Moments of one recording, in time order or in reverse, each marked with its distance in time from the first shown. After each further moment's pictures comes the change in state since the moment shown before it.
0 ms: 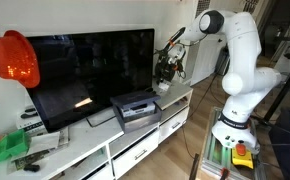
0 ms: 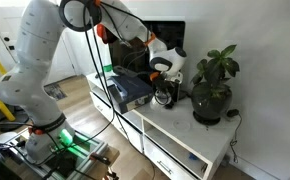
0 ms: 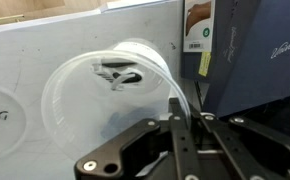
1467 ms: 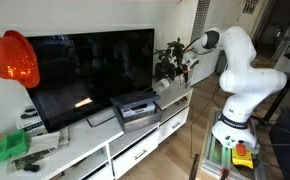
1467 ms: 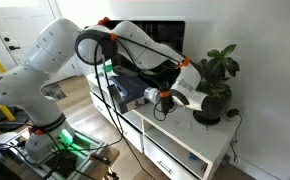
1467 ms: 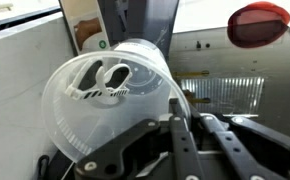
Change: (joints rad) arm -0.264 0.342 -0.030 0.345 0.483 -0.711 -0.190
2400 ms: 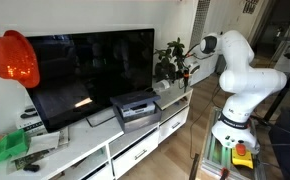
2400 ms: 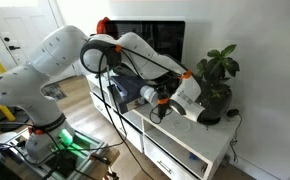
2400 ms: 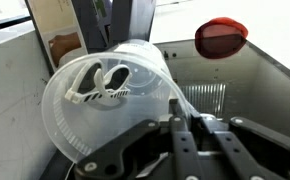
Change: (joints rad) arm -0.006 0.087 -0.027 0.029 0.074 -0.151 -0.069
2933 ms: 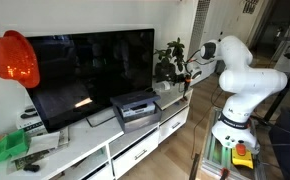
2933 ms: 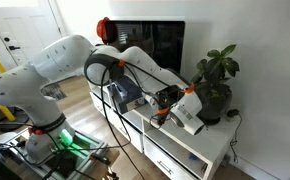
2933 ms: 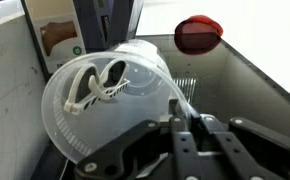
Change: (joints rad) arm -0.038 0.119 -0.013 0.077 0.088 -0.090 -0.100
